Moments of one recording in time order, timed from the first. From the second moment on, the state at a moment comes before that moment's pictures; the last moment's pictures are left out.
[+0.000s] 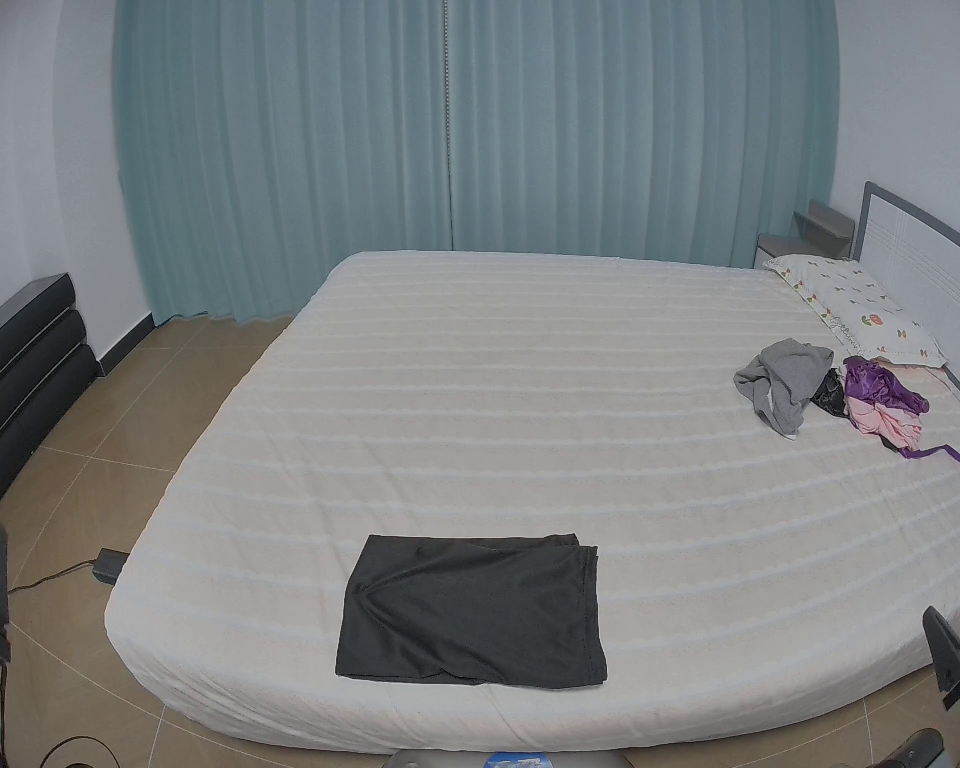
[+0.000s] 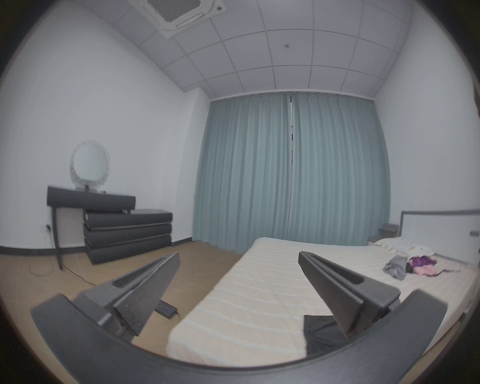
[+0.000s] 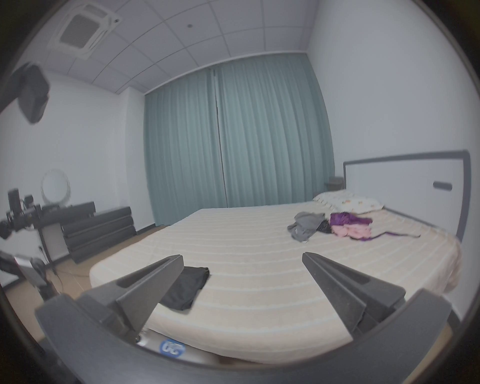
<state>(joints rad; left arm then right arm) -0.15 0.33 -0.22 -0.26 0.45 -0.04 0.08 0.25 -0.25 0.07 0.03 0.08</state>
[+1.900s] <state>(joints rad) 0.00 0.01 -0.02 -0.02 0.04 -0.05 0.00 0.01 -0.02 -0.06 -0.08 0.01</state>
